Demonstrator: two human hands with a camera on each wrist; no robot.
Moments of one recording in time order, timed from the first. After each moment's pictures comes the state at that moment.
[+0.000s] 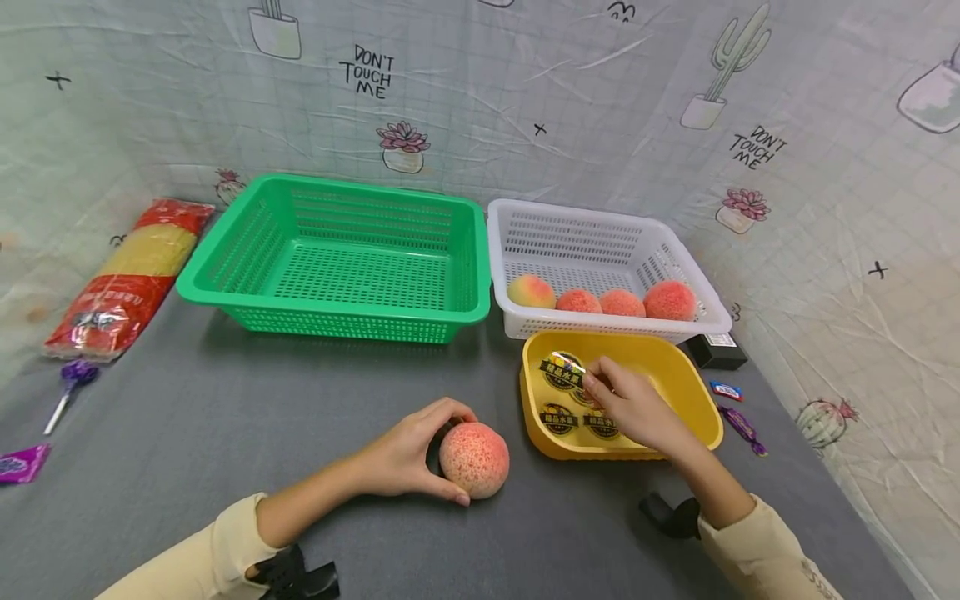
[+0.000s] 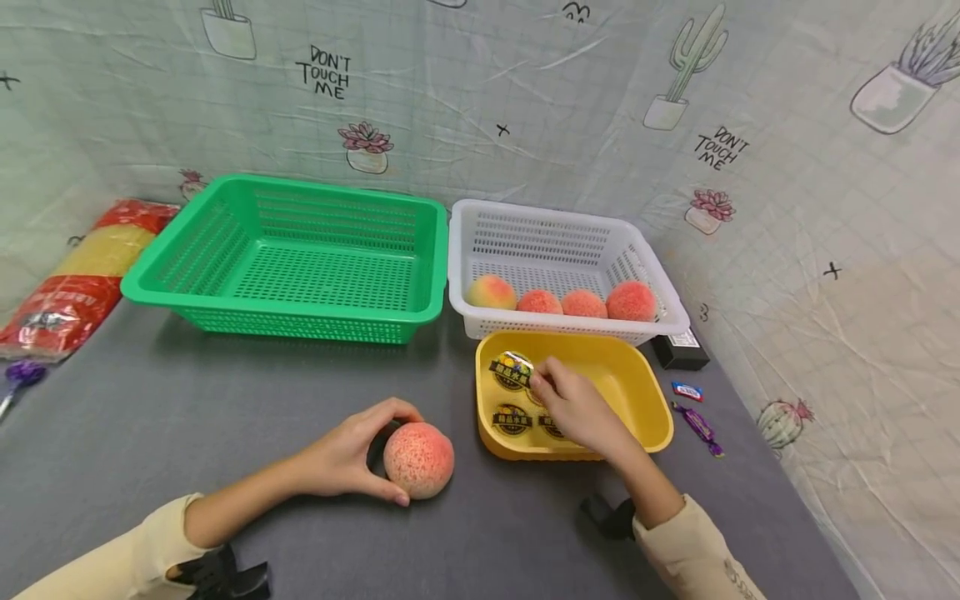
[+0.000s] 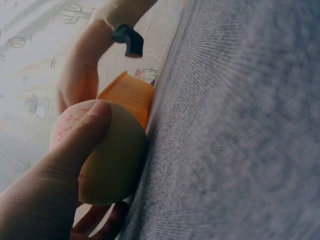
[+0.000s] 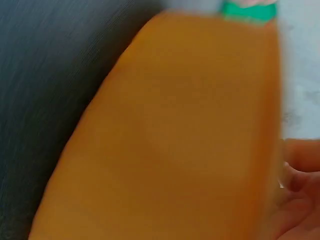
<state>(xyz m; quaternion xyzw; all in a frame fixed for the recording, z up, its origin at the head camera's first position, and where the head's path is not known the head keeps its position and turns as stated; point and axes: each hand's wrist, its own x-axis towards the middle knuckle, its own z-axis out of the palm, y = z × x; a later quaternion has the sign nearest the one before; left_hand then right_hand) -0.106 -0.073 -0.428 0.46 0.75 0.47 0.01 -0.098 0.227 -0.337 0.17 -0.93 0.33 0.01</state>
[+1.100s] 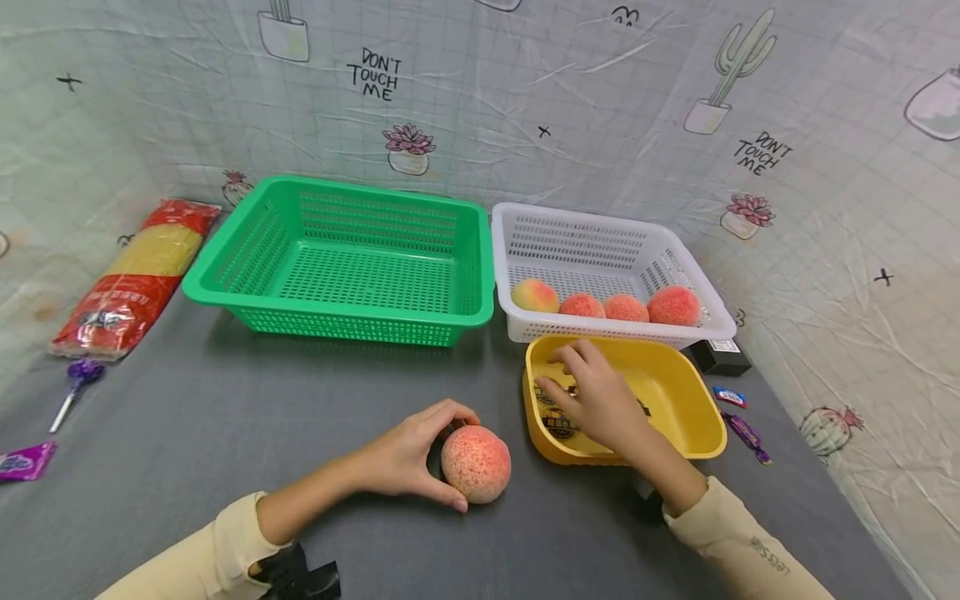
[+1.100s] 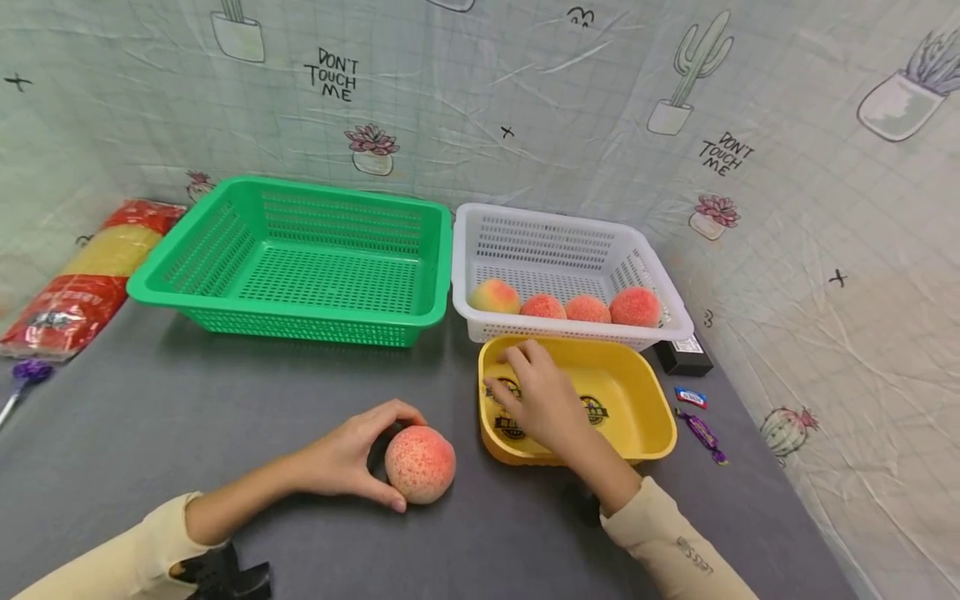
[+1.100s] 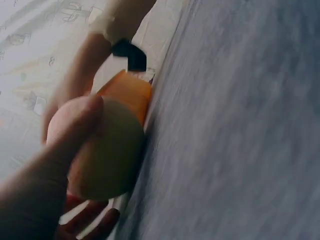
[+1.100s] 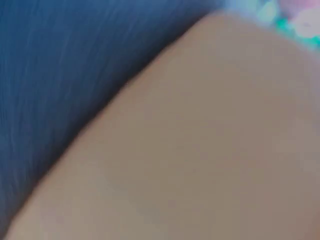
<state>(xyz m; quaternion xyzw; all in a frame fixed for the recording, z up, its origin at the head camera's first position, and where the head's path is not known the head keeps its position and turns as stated) -0.108 -0.079 -0.421 0.46 0.76 0.47 0.03 -0.115 0.195 -0.356 0.26 -0.93 0.18 0.18</state>
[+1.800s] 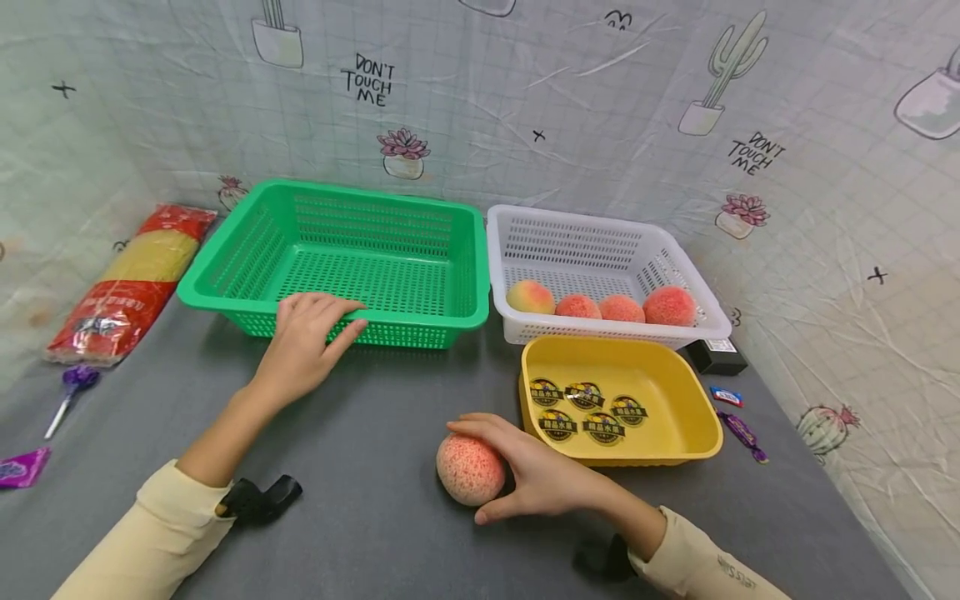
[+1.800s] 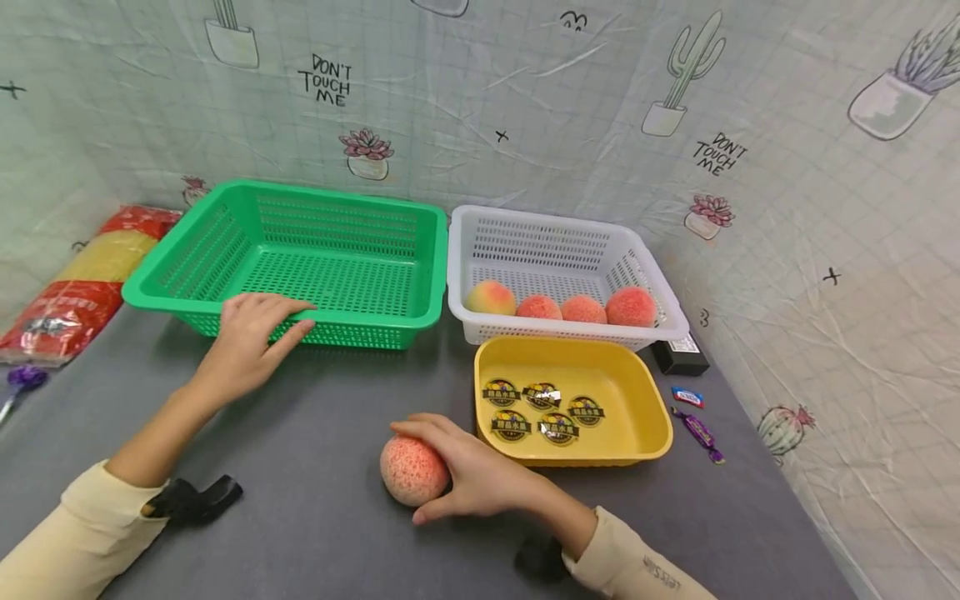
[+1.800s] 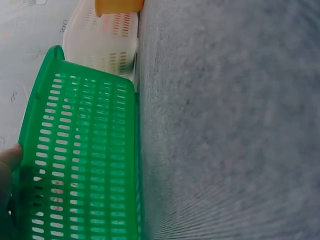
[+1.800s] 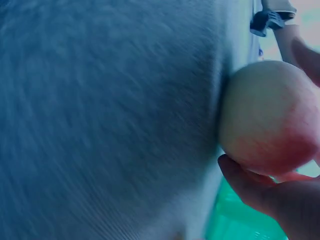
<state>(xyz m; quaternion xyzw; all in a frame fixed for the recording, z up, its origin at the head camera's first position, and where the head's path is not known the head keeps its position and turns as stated) -0.175 -0.166 -0.375 0.29 0.86 0.28 -0.31 -0.077 0.149 -0.377 0.42 -0.83 0.35 -0.12</state>
